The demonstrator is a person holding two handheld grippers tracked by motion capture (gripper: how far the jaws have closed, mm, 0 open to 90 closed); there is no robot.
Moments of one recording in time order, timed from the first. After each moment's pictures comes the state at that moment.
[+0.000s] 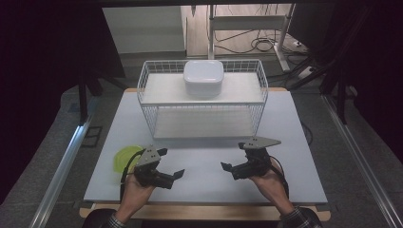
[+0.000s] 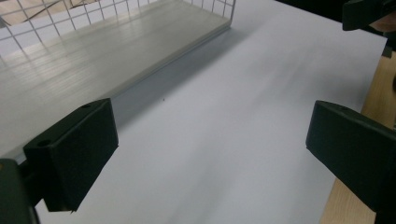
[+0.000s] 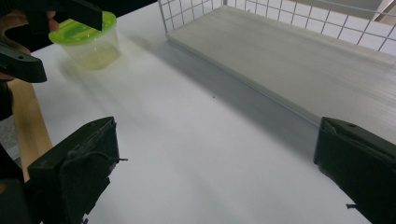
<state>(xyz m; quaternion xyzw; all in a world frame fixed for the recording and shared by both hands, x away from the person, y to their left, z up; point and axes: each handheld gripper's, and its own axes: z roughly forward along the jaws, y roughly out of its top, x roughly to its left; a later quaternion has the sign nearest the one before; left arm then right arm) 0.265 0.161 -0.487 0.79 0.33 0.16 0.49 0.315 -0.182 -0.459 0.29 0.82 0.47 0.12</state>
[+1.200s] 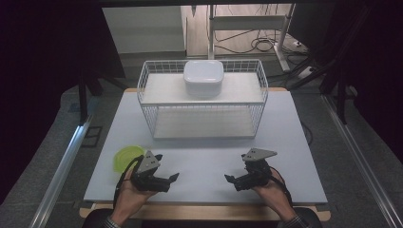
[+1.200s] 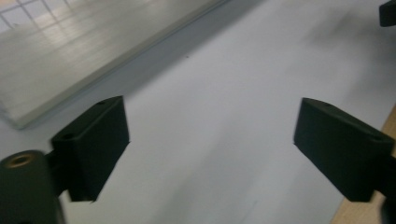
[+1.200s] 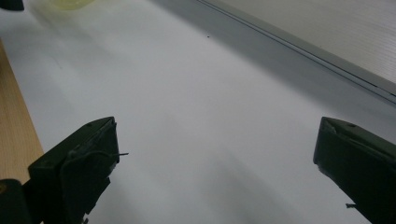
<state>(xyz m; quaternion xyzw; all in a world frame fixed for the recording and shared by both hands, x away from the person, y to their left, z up) 0.256 0.169 -0.495 0.81 0.35 0.19 0.42 0.305 -0.192 -0.498 0.29 0.85 0.41 0.12</state>
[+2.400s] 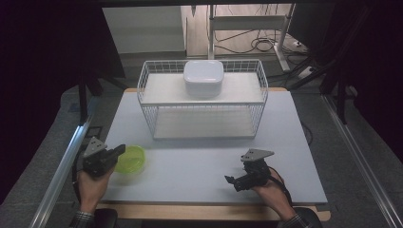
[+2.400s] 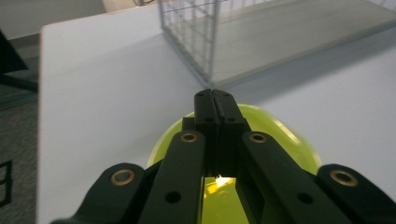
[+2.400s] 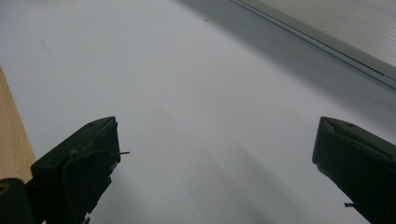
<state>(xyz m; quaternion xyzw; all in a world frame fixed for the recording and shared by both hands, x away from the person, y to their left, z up) 0.270 0.302 -0.490 0.72 0.49 0.26 0.42 0.308 -0.191 -0.505 0.29 0.86 0.39 0.12</state>
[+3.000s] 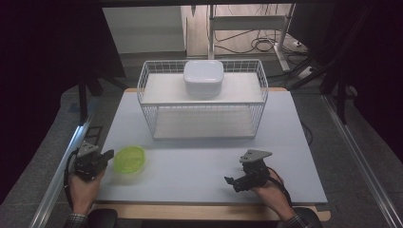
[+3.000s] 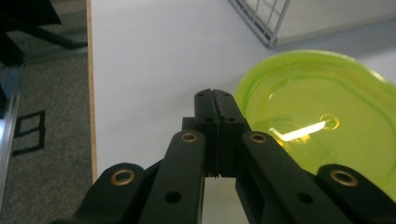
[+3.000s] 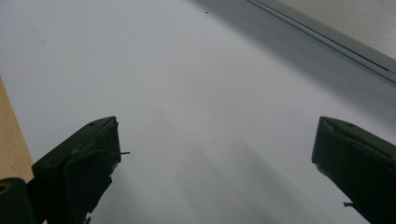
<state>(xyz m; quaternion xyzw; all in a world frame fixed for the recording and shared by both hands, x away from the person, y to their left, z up) 0.270 0.331 -0.514 0.71 0.56 0.24 0.36 0.307 -0.189 -0.507 0.29 0.87 0.38 0.12</state>
